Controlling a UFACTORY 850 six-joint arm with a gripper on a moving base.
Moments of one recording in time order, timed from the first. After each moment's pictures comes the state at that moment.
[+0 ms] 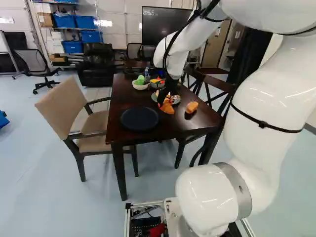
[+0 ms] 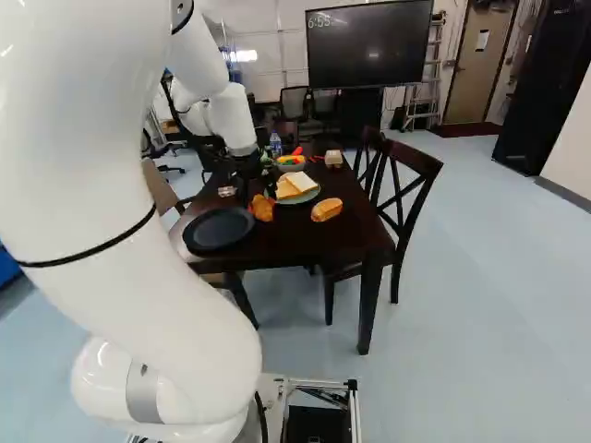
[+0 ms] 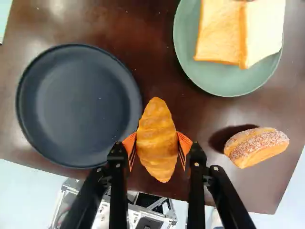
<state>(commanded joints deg) 5.0 -4.3 -54.3 1.5 -33.6 -21.1</state>
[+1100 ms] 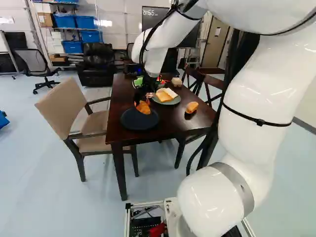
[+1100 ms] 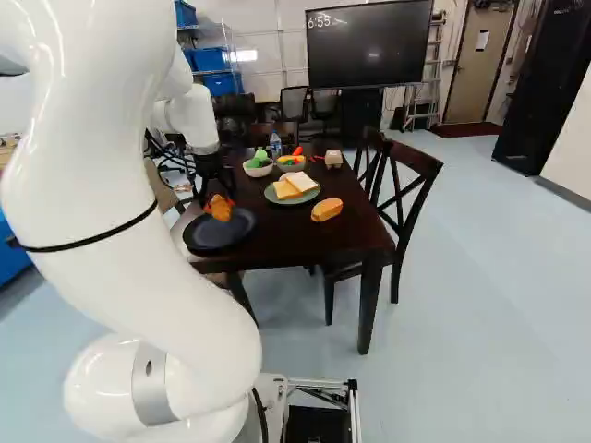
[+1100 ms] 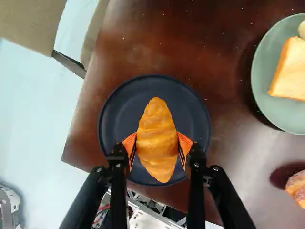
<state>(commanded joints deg) 16.8 -9.0 -58.5 12.5 -35.3 -21.1</state>
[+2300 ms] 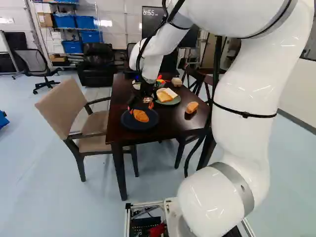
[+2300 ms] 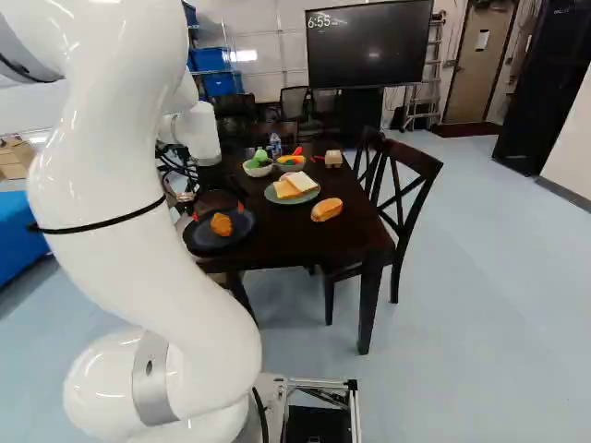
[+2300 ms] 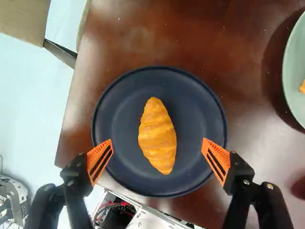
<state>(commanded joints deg) 16.8 -13.8 -59.5 12.6 -35.3 -21.1</state>
